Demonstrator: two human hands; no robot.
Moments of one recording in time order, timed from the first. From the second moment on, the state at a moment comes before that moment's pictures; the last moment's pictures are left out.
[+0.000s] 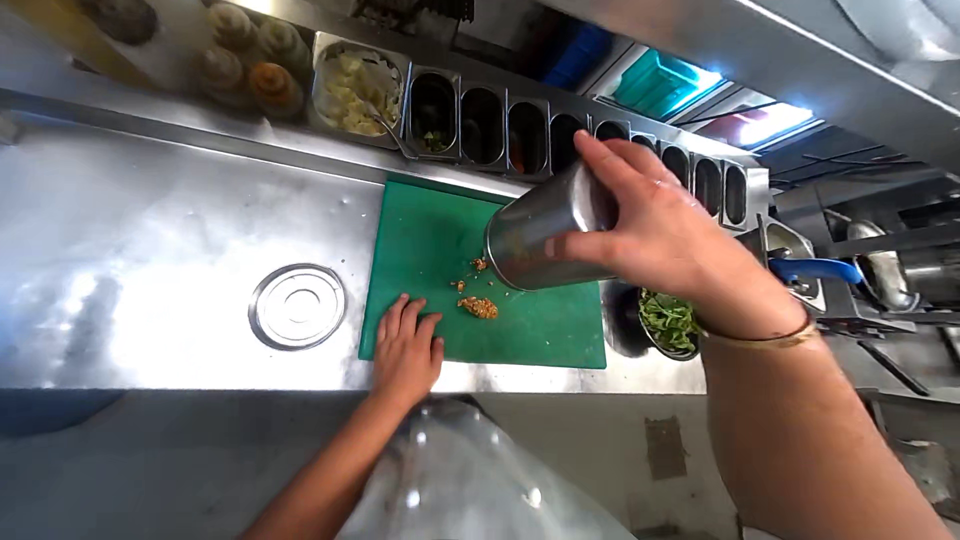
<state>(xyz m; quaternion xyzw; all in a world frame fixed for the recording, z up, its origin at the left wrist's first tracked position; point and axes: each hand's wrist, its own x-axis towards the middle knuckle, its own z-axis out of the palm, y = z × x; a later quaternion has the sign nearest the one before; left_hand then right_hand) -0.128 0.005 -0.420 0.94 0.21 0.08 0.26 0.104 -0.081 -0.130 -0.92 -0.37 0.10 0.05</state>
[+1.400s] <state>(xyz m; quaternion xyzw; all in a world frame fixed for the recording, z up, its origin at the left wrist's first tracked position) -0.113 0.188 -0.300 0.94 0.31 0.09 0.08 0.030 -0.147 -0.384 -0.89 -0.40 0.08 0.19</state>
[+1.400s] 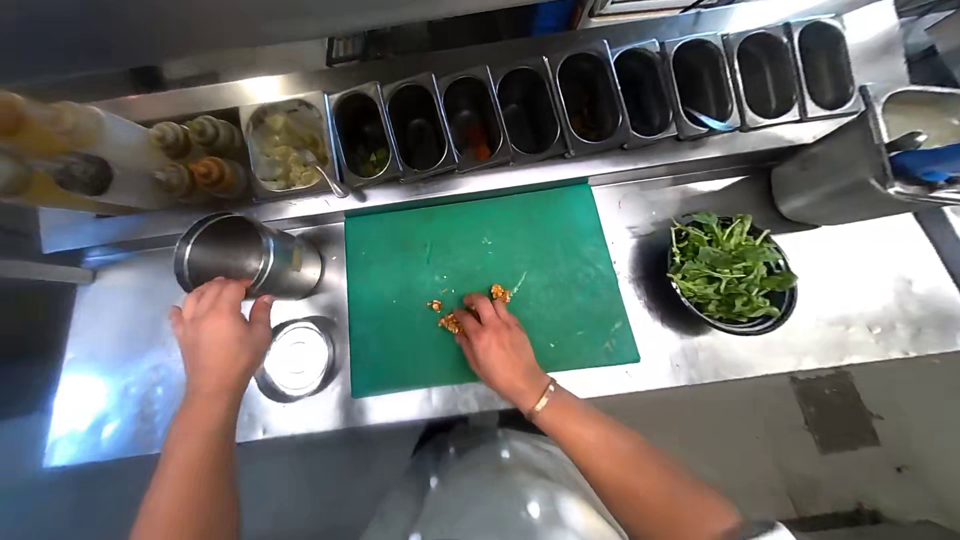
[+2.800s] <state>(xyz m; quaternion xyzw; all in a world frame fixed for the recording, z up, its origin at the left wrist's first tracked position) -0.077 0.124 -0.273 0.92 0.20 0.09 0.32 0.051 -0.137 -0.316 -0.80 -0.14 0.36 0.45</state>
